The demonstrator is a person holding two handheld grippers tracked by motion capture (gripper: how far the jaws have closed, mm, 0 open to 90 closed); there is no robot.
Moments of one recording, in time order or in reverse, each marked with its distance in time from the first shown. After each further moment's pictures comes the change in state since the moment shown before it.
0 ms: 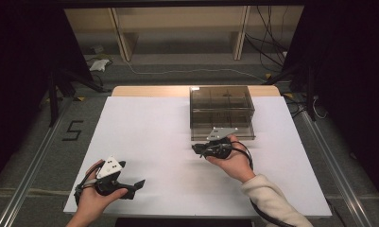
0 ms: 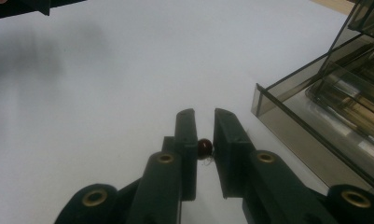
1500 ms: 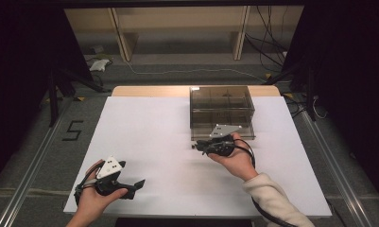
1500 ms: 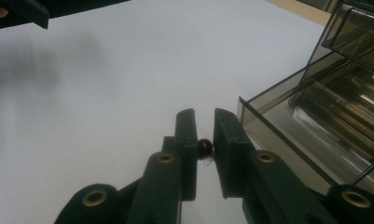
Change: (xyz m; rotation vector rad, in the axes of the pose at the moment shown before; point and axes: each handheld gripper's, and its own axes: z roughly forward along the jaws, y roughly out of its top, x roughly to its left) left arm 0.000 0.000 0.000 0.001 0.001 0.003; right arm -0.004 0.006 -0.010 -0.026 -0.021 -0.001
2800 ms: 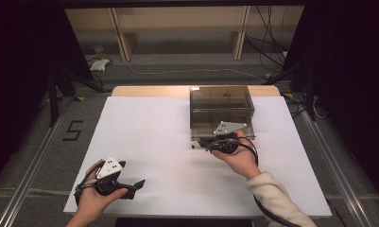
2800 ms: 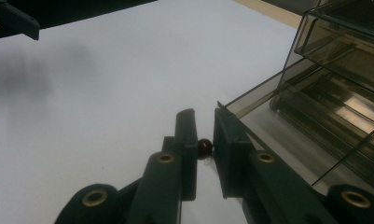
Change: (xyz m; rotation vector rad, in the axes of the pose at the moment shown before) left arm 0.000 0.000 0.000 -0.001 0.000 0.000; right arm -0.008 0.001 -0.008 -0.026 -0.026 0.018
